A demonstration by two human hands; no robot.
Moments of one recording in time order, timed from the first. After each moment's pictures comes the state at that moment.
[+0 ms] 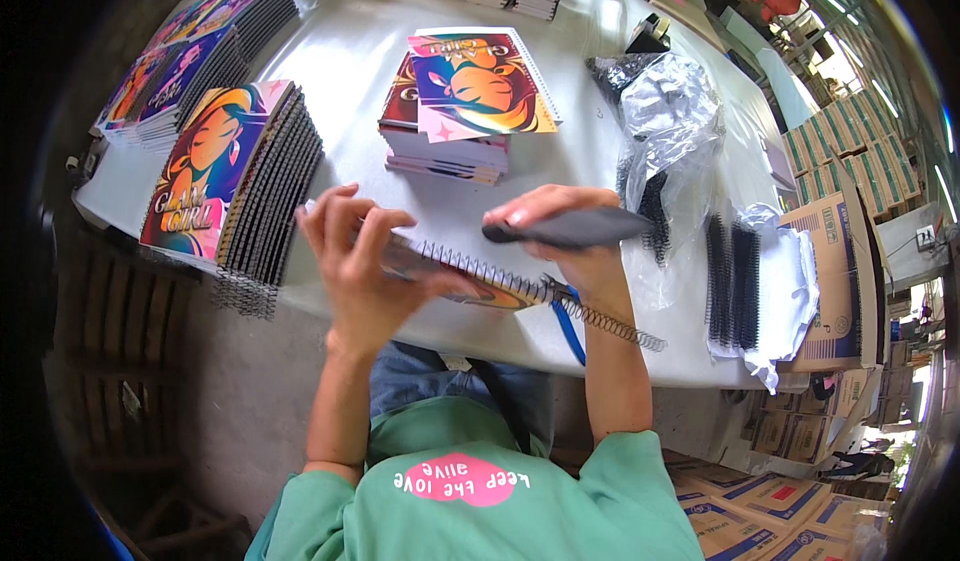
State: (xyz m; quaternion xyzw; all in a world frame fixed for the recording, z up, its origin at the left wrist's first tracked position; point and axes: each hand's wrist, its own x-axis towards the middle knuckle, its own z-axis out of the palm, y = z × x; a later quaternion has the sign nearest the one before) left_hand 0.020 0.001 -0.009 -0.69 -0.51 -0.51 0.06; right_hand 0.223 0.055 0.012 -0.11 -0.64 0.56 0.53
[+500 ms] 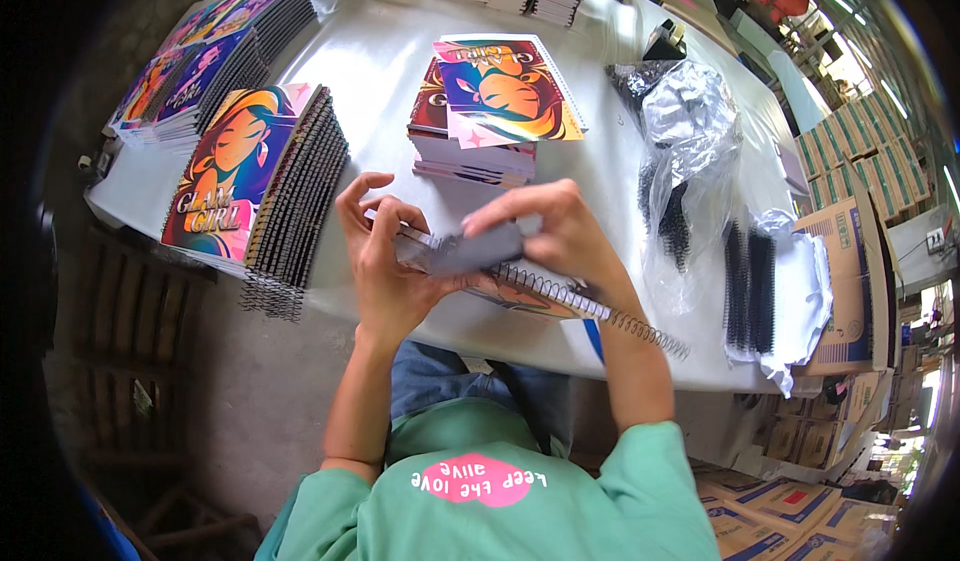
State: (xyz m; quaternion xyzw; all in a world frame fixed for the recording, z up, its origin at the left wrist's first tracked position) left_hand 0.008 0.009 -0.018 -0.64 -0.48 -0.59 -0.12; right_hand 0.203 0.069 0.020 -0.27 -0.82 0.41 0.30
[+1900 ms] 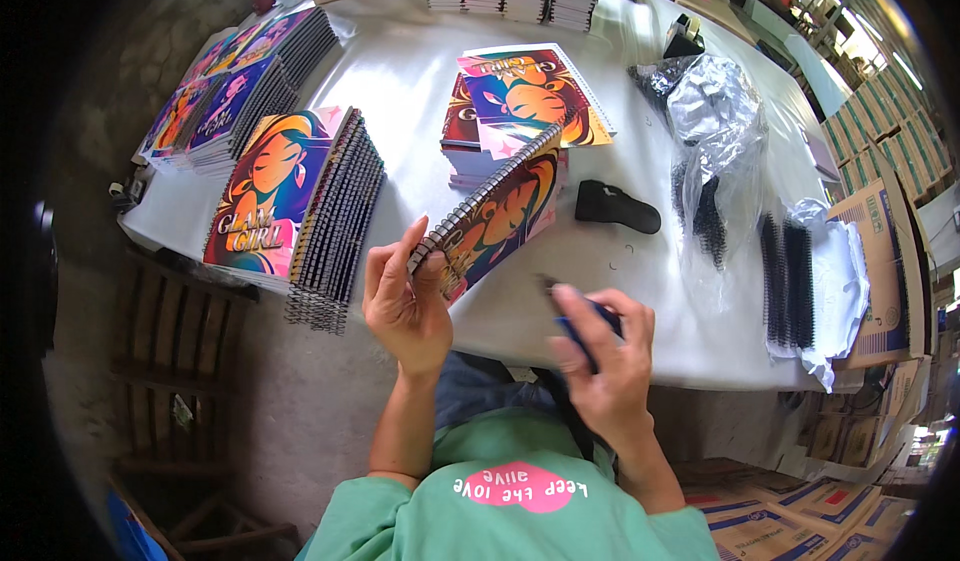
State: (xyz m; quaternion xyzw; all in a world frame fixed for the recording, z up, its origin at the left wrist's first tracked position) left_hand 0.009 -0.009 -0.027 -0.54 -0.43 -0.72 -0.08; right_hand 0.197 -0.076 -0.006 -0.55 -0.73 0.14 0.38
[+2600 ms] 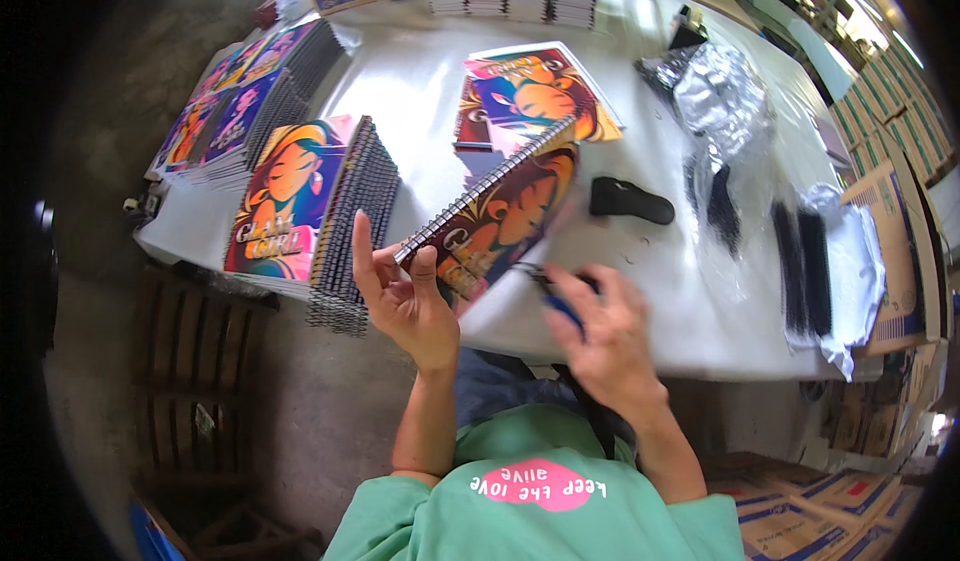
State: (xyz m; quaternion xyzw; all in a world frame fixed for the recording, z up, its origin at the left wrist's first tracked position) left_hand 0.012 -0.009 -0.022 -0.42 -0.39 -0.79 -0.19; right_hand 0.184 -0.052 -0.007 -0.56 -0.77 0.11 0.28
